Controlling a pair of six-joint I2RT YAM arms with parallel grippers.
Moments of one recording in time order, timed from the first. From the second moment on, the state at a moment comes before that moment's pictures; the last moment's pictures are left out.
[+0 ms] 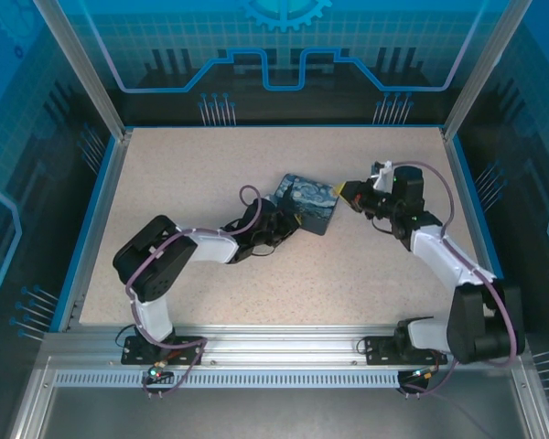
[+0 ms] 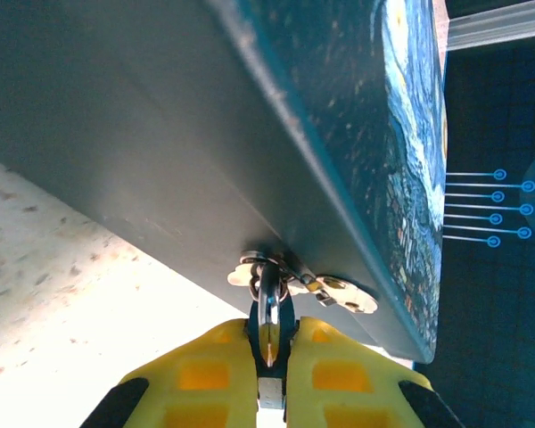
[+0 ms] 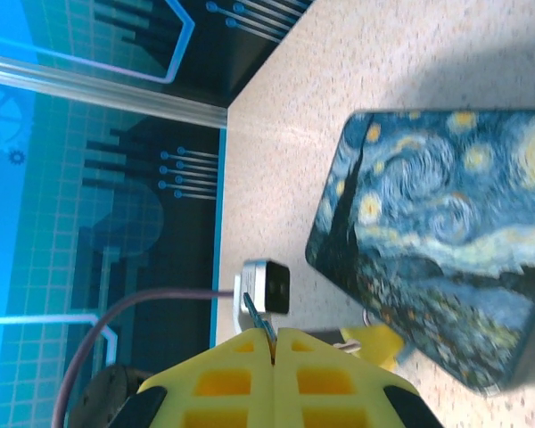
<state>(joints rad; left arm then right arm) -0.66 1.82 0.83 0.45 0.17 -1.27 0.13 1.26 0.74 0.05 -0.69 0.96</state>
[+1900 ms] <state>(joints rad) -0.61 1.81 0.70 0.99 0.28 -1.61 0.44 1.15 0.51 0.22 -0.37 1.41</state>
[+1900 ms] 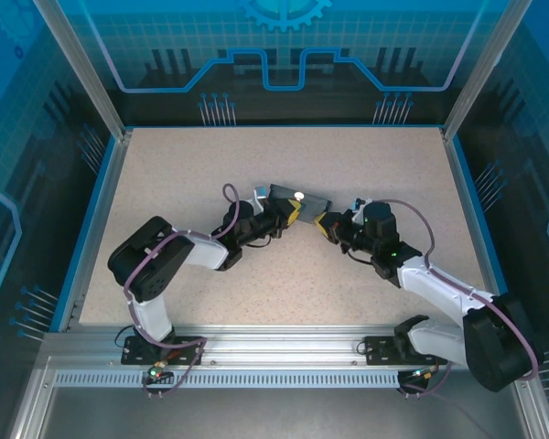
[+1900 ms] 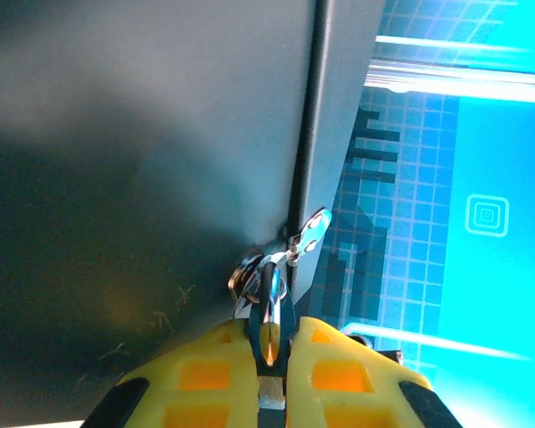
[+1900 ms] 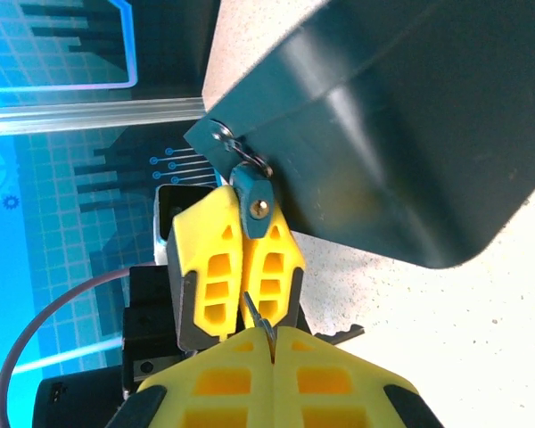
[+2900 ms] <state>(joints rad) -0.61 1.82 0.68 1.04 0.27 -1.66 0.54 1.25 0.55 0.26 -0.18 1.51</state>
